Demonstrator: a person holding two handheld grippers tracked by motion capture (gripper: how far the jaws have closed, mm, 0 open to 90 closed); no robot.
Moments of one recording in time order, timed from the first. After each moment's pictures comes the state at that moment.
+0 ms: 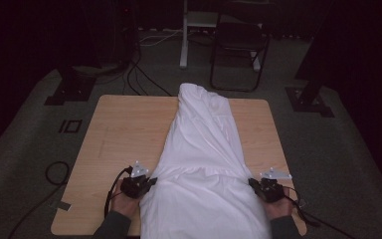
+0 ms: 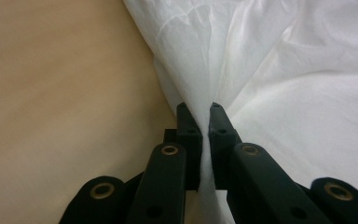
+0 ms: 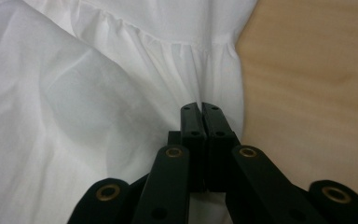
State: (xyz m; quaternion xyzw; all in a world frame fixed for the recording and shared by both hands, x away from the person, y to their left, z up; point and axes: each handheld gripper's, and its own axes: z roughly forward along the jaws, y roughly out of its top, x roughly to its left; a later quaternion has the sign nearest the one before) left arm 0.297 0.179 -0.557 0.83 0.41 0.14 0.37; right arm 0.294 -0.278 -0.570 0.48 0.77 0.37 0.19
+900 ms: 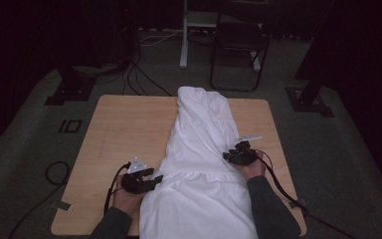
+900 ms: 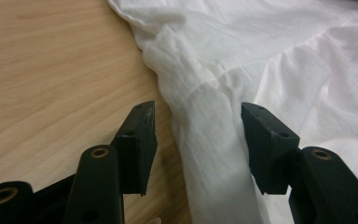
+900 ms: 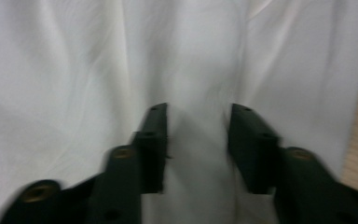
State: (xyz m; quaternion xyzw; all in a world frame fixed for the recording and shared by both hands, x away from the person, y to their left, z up) left arm 0.319 0.181 -0.556 0.80 0.40 0.13 0.42; right arm 0.420 -0.215 -0.552 0.47 0.79 0.37 0.12
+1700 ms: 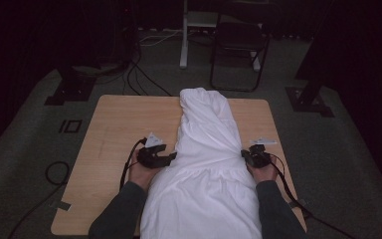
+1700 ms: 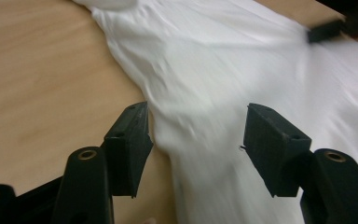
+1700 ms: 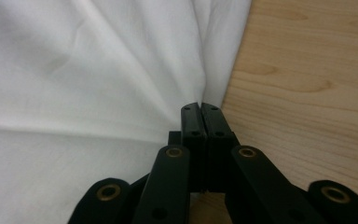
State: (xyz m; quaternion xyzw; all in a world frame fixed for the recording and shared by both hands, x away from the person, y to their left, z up) left arm 0.395 0.131 -0.513 0.80 0.39 0.16 0.43; right arm 0.411 -0.259 -0.561 0.52 0.75 0.36 0.20
